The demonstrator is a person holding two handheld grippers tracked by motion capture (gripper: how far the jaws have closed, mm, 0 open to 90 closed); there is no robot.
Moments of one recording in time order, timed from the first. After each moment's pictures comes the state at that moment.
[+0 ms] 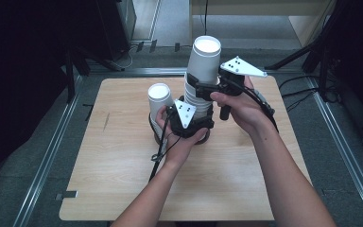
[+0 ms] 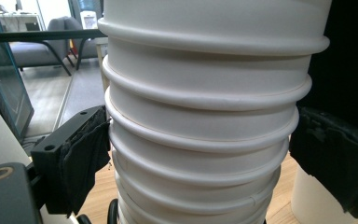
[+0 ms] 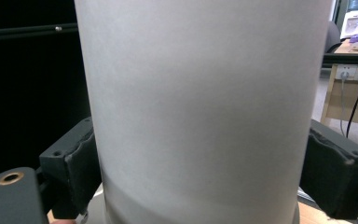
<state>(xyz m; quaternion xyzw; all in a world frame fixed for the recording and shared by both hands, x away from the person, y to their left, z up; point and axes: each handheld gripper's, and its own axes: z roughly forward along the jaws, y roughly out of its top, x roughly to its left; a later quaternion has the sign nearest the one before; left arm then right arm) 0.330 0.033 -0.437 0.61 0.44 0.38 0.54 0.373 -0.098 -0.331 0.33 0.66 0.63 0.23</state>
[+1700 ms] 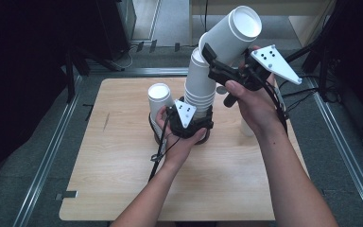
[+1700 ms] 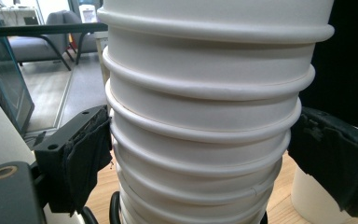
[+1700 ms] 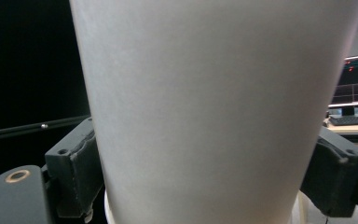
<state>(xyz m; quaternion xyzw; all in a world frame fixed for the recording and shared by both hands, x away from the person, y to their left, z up) 0.329 0.034 -0.437 0.62 0.44 0.38 0.53 0.336 -0.120 -0.275 0.33 0.51 0.73 0.32</state>
